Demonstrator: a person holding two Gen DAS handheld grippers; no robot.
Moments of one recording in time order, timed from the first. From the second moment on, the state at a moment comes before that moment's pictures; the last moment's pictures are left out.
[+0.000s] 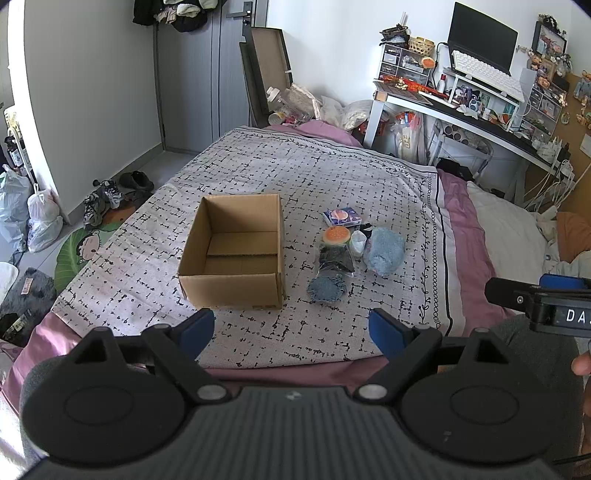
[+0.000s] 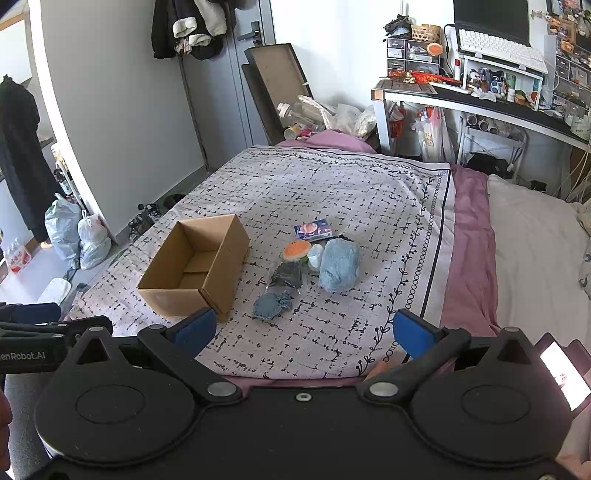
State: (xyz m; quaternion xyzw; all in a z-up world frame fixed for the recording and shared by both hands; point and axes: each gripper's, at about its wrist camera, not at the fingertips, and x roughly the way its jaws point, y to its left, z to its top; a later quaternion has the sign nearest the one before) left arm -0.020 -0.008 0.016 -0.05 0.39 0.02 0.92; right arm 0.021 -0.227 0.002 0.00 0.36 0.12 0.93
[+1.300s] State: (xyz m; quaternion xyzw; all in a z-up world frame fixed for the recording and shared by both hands) left arm 0.002 -0.014 -0.006 -0.06 0.39 0.02 0.92; right arm 0.044 -0.232 -0.022 0.03 0.38 0.14 0.91
